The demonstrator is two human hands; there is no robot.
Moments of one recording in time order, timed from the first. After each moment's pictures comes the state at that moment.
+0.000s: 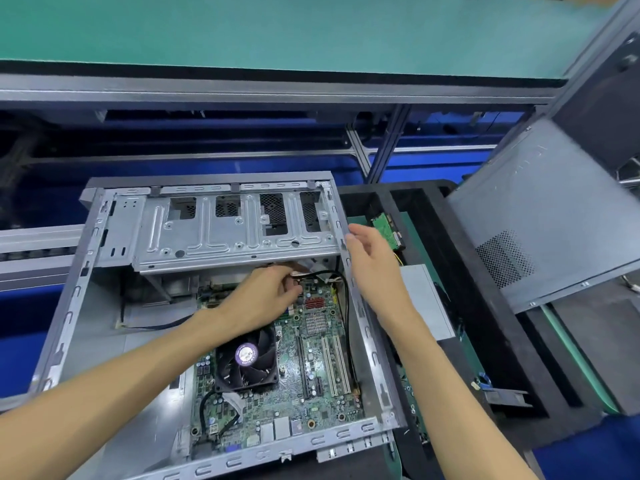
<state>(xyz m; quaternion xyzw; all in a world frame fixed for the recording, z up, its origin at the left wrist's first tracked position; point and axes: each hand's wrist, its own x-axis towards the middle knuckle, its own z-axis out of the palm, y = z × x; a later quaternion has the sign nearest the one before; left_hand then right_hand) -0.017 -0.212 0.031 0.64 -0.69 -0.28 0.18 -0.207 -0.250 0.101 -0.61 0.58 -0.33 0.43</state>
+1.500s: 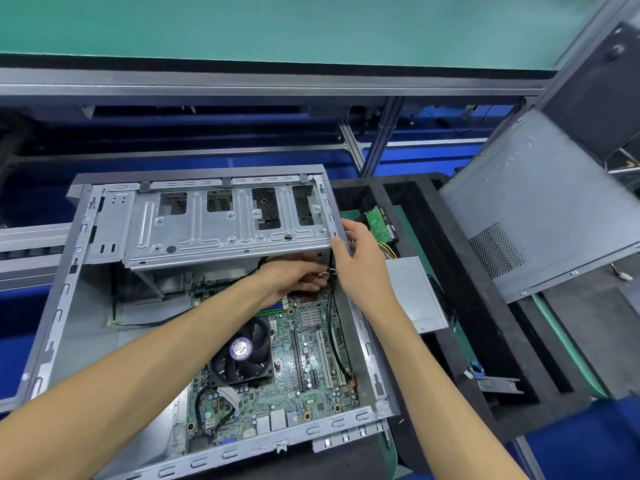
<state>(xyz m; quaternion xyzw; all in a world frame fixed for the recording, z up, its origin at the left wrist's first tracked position) -0.059 -0.254 0.028 0.57 -0.30 -0.68 0.34 -0.203 -0.251 0.080 -0.64 0.58 -0.33 0.38</state>
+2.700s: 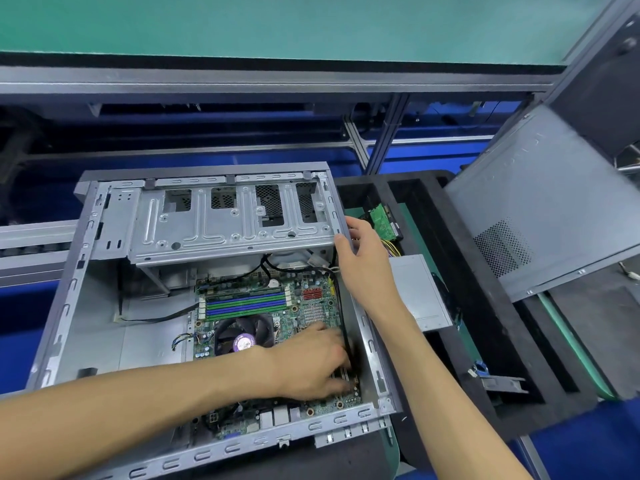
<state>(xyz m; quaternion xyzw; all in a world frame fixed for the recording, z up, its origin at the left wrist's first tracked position) -0.098 -0.154 0.041 0.39 -0.89 -0.22 -0.06 -0.205 -0.250 0.079 -0.64 0.57 -0.34 0.39</state>
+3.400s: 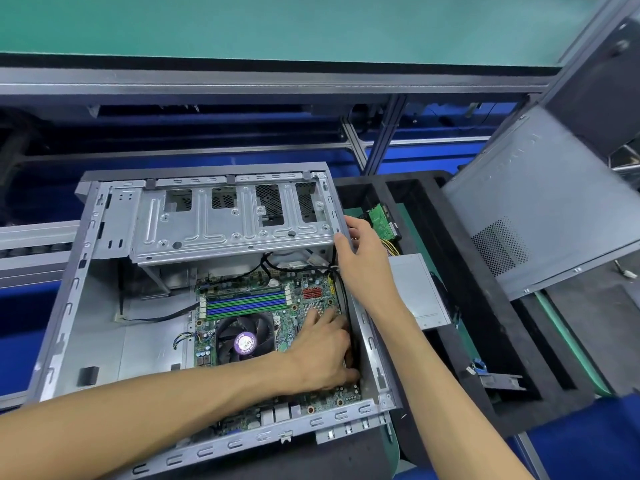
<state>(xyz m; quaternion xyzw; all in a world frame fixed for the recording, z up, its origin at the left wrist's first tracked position) -0.120 -0.159 0.020 0.53 -0.82 -0.21 -0.02 -0.204 -0.248 0.081 -0.64 0.58 -0.33 0.38</state>
